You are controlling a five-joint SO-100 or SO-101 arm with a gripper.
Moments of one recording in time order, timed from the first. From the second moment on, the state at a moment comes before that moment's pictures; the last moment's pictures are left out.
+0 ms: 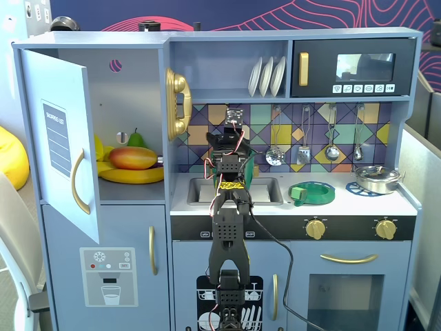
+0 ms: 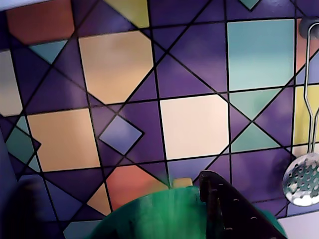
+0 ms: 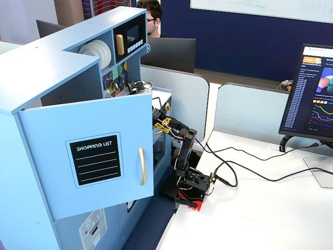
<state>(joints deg) 0.9 101.1 78.4 12.3 -86.8</state>
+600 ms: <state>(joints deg) 0.6 135.6 114.4 17.2 -88.1</state>
